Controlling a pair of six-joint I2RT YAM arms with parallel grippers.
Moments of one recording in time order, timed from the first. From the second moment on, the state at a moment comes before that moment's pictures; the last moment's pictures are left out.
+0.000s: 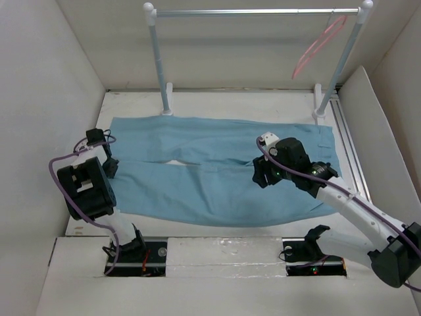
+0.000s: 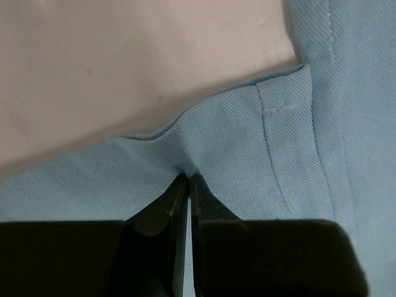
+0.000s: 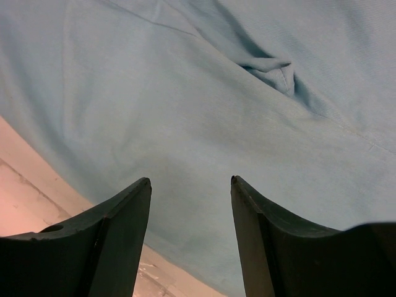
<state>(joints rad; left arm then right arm) 0.37 1.66 0.96 -0.52 -0.28 -0.70 0.59 1.05 0.85 -0.55 -0.14 0.10</state>
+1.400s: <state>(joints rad) 0.64 1.45 0.75 -0.44 -0.20 -0.74 0.56 0.89 0.79 -0.62 -0.23 0.08</state>
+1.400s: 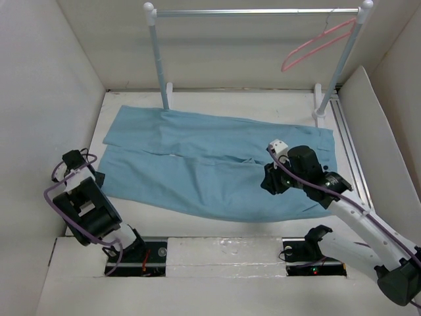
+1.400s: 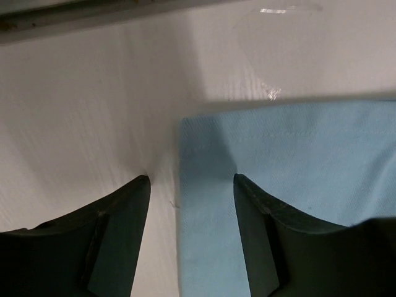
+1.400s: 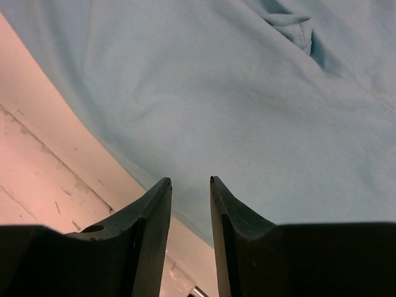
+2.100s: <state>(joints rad) 0.45 0.89 0.67 -0.43 -0.09 -0.75 0.13 0.93 0.78 -0.84 -0.06 0.35</state>
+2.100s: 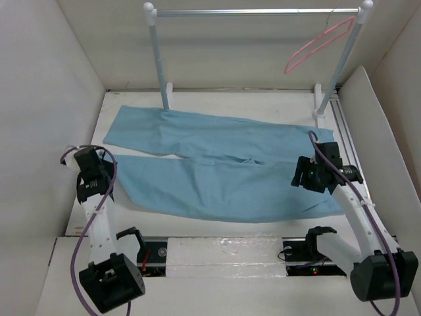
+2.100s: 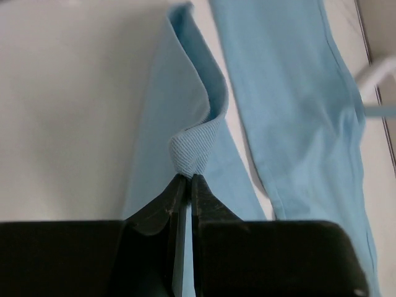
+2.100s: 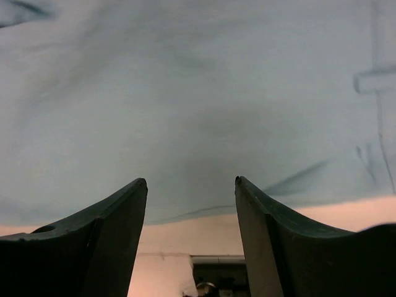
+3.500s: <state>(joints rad) -0.29 0.74 0.93 -0.71 -0.50 -0.56 -0.33 1.35 0.70 -0.93 0.19 0.97</state>
